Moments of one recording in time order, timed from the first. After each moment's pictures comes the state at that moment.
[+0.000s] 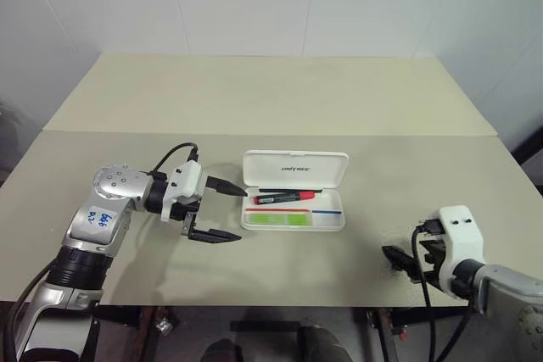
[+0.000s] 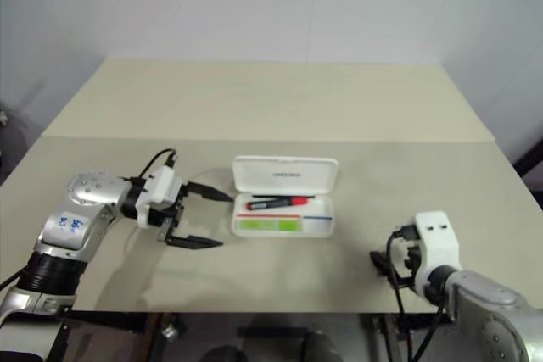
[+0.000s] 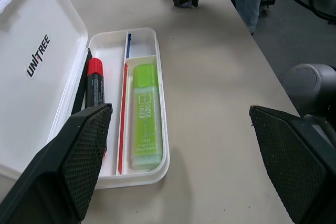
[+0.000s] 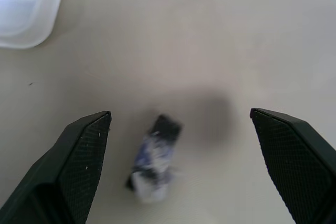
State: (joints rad) left arm -0.55 0.72 -0.07 0.05 -0.35 0.16 -1.40; right arm -0.02 -0.44 -0.52 -0.88 0.60 1.61 0.21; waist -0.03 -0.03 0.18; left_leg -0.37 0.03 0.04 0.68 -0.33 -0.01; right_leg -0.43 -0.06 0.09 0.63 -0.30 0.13
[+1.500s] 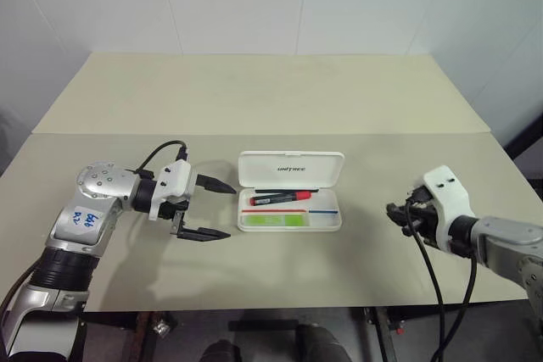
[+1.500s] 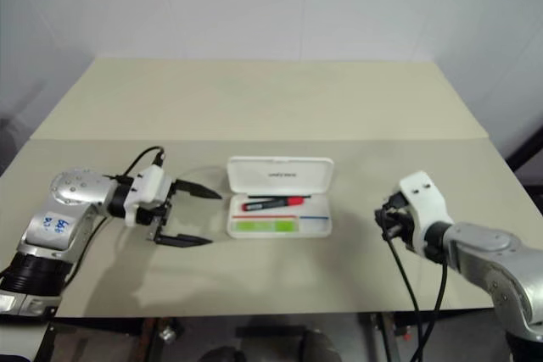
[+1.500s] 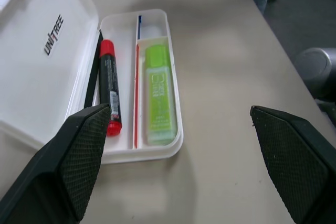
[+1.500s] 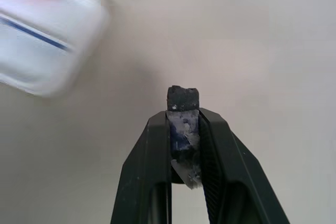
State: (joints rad) left arm -0.54 0.79 -0.05 0.05 -0.34 0.14 -1.38; right arm -0.23 -0.90 -0.18 -0.50 0.61 1.05 0.56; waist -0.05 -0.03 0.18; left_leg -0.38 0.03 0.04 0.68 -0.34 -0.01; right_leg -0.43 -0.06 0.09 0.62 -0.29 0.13
